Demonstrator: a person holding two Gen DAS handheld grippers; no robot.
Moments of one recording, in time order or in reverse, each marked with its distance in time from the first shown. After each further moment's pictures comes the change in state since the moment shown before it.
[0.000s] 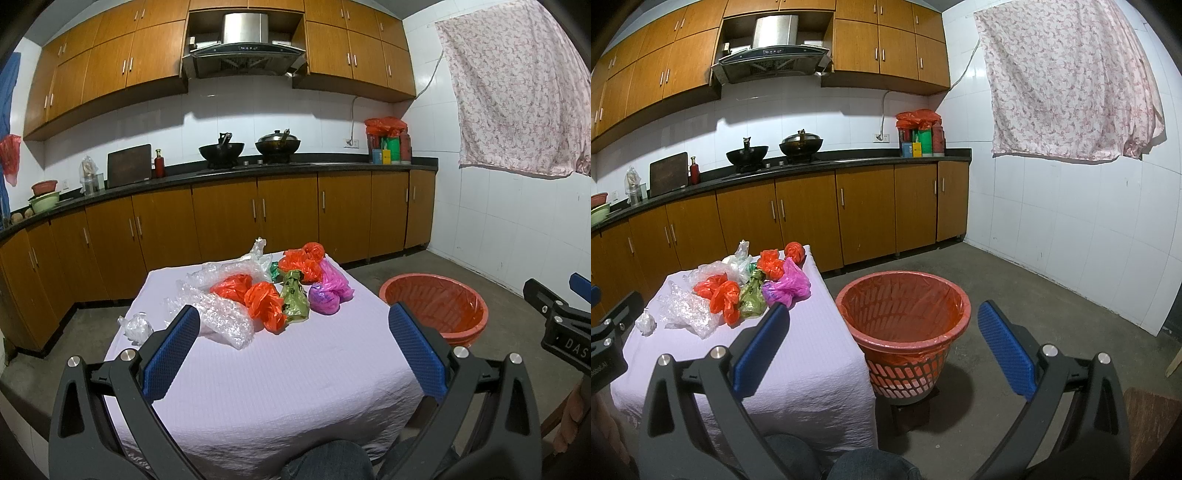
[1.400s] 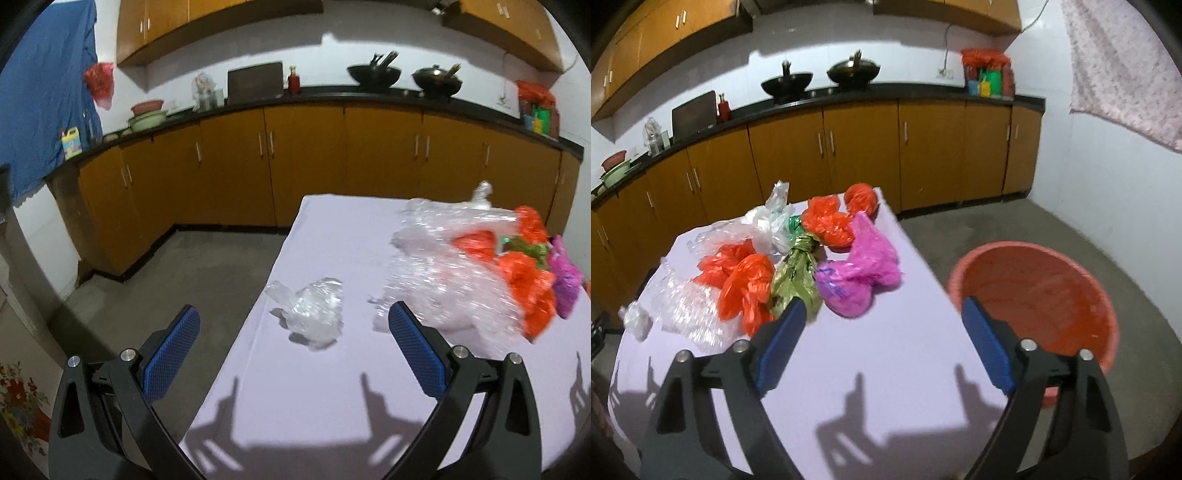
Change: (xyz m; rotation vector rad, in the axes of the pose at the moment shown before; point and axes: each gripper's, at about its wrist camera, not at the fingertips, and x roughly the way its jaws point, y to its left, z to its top) left arm 0.146 0.239 -0.052 -0.213 0.280 0.453; right arm 0.221 0.154 0.005 -0.078 0.273 0.169
